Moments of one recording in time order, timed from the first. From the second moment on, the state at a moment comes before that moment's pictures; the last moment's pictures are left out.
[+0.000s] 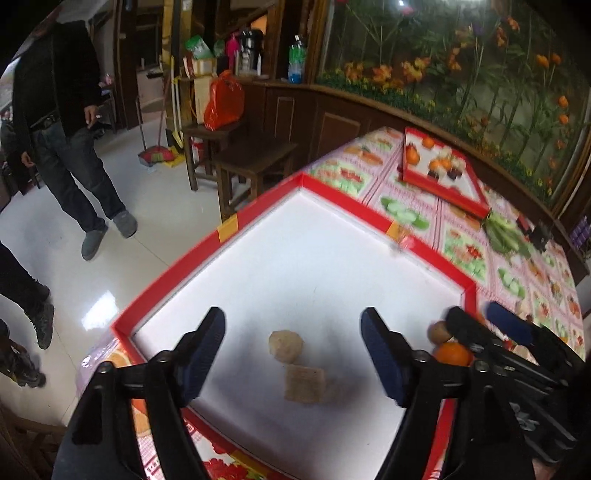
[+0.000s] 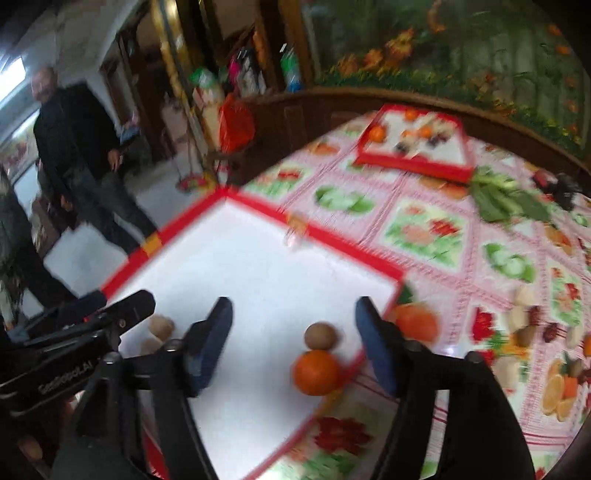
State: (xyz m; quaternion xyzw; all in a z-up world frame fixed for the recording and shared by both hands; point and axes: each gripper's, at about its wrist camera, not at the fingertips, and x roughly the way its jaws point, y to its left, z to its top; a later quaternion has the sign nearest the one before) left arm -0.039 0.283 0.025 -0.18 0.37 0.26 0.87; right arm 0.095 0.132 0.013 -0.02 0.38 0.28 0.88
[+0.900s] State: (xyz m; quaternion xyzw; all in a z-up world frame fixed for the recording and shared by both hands) left arm 0.071 0.054 -0.007 -0.06 0.40 0.02 0.92; right arm 0.112 -0.173 -0.043 0.04 0.41 0.04 0.91
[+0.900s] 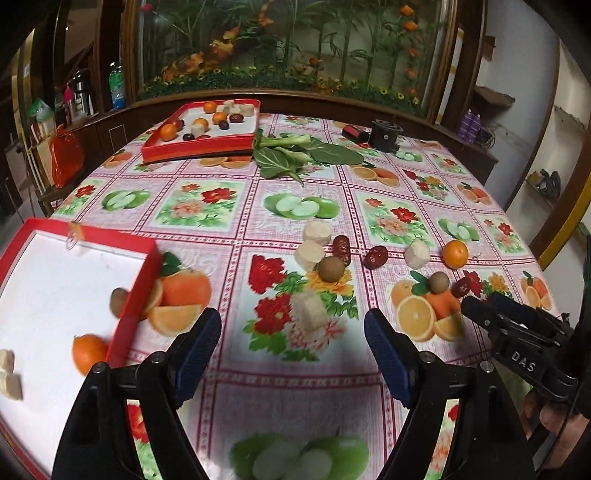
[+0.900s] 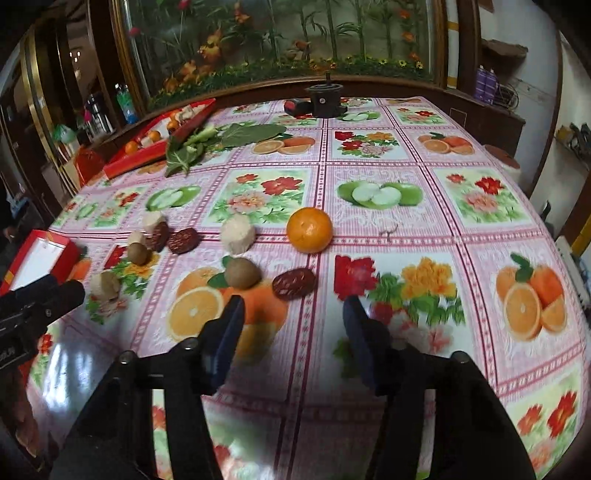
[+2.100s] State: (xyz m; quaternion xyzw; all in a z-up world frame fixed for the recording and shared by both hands) left arm 0.024 0.031 -0.010 -0.05 0.38 -0.07 0.92; right arm 0.029 -0.158 -0.017 0.05 0.38 0.06 0.92
